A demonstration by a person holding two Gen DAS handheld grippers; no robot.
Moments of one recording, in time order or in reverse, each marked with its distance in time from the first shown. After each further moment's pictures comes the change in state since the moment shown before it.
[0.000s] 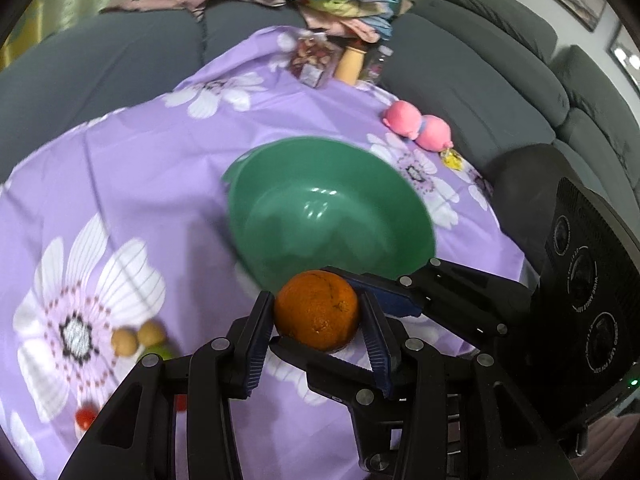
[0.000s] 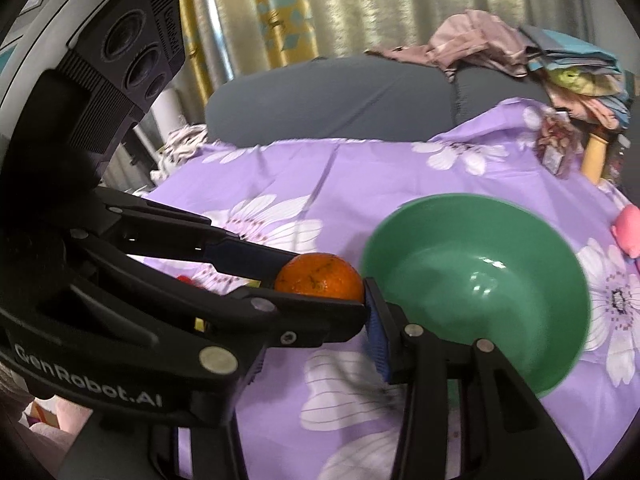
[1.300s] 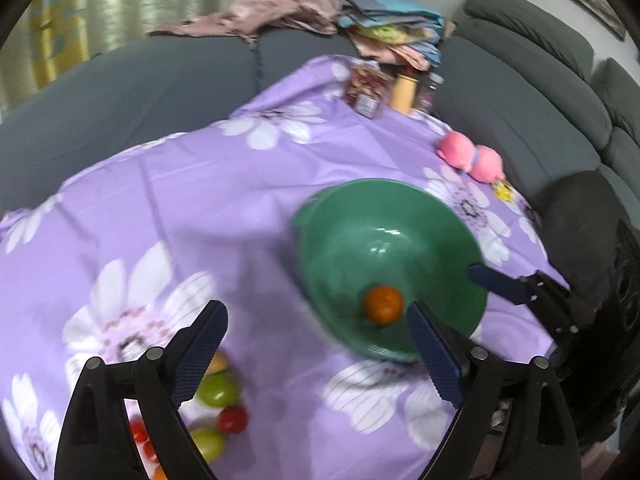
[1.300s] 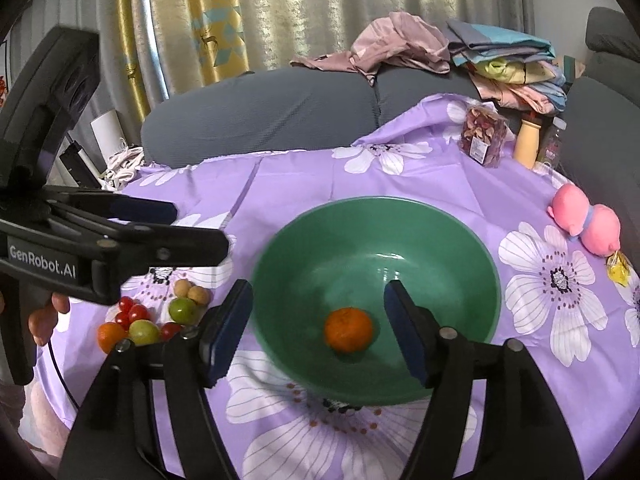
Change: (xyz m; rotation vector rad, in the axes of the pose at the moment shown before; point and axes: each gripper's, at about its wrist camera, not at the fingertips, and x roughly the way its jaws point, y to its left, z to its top) left arm -0.028 0.023 0.004 -0.067 -0.088 0.222; right arm -0.025 -0.050 0.009 0.088 -0.021 -0.191
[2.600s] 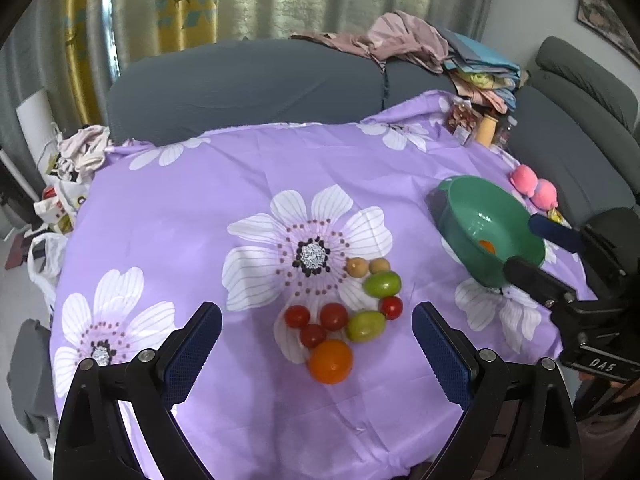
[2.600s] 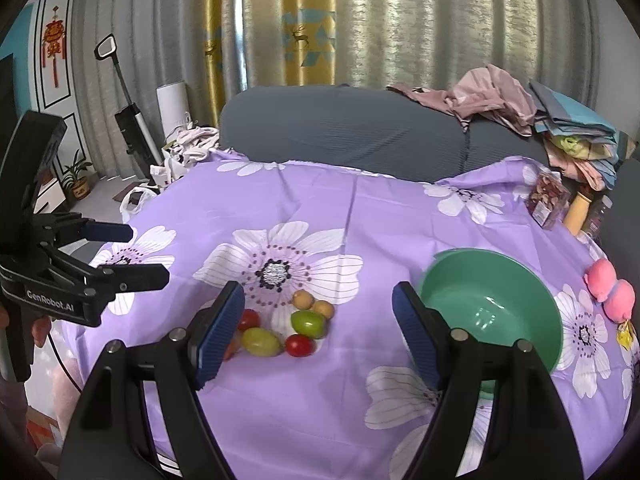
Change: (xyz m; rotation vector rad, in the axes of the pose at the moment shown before) left arm -0.115 0.105 -0.110 -0.181 -0.095 0.195; right arm -0.034 0.135 0.017 -0.210 -0.024 0.104
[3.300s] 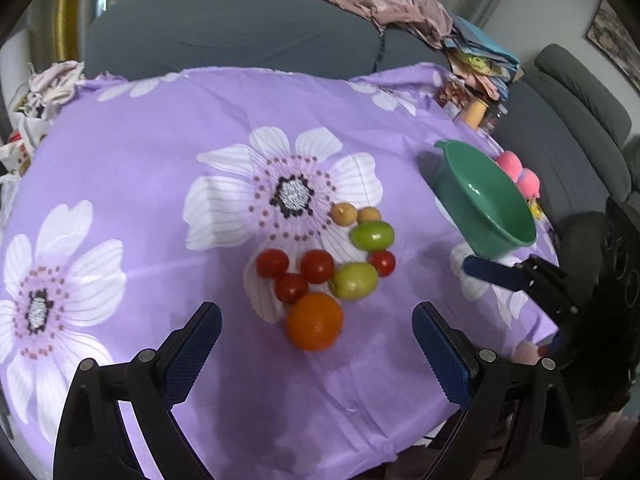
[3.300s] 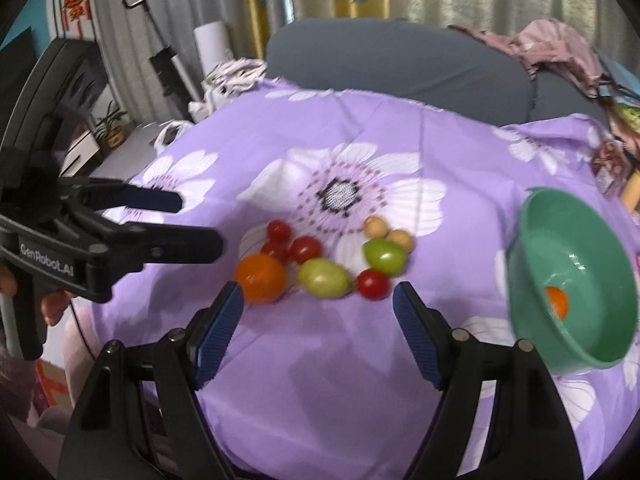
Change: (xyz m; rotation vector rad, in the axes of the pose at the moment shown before) left arm 0.048 0.017 -0.034 -0.081 0.124 -0.164; right arm 0.055 0.042 -0.046 -0.051 0.216 0.176
